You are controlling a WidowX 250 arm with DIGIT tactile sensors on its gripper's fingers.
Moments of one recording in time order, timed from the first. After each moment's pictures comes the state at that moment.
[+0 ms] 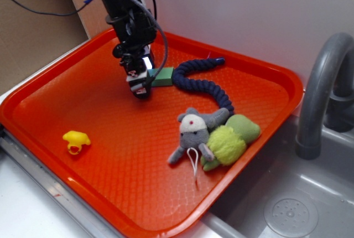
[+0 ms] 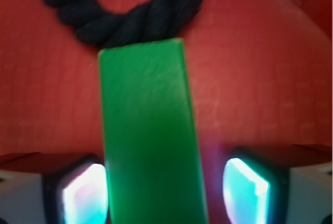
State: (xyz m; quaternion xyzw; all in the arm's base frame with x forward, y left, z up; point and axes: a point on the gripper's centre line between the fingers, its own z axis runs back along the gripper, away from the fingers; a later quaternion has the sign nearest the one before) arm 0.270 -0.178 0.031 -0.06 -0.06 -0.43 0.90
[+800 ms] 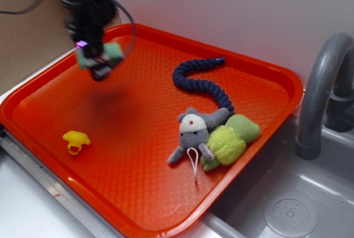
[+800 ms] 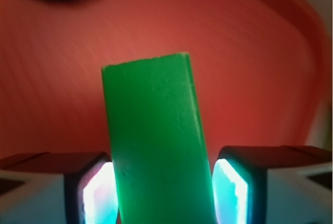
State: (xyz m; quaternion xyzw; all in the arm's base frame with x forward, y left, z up) arm 0.207 -0.131 0.111 0.15 -0.01 -0.16 0.98
